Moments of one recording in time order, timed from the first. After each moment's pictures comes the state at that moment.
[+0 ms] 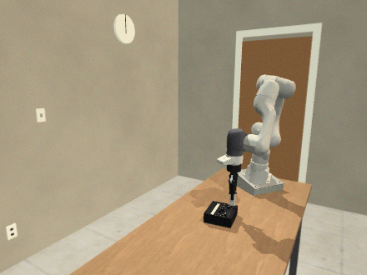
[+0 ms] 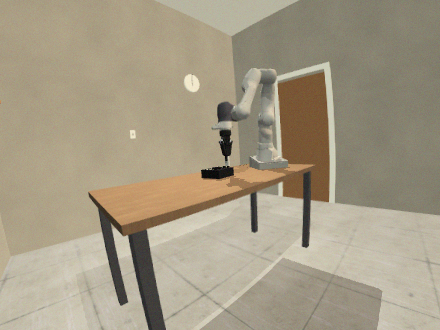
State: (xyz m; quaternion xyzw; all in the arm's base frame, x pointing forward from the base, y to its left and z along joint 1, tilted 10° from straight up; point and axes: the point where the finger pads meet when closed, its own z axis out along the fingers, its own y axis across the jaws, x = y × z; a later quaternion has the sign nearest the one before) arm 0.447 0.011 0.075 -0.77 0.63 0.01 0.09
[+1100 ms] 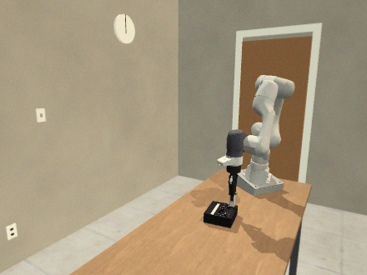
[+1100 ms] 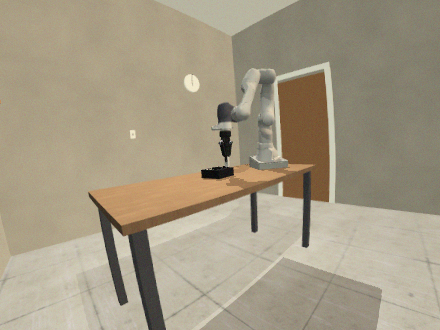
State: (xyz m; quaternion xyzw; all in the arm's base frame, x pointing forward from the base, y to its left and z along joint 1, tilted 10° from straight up) arm 0.449 0.010 0.070 -0.77 0.64 0.01 0.09
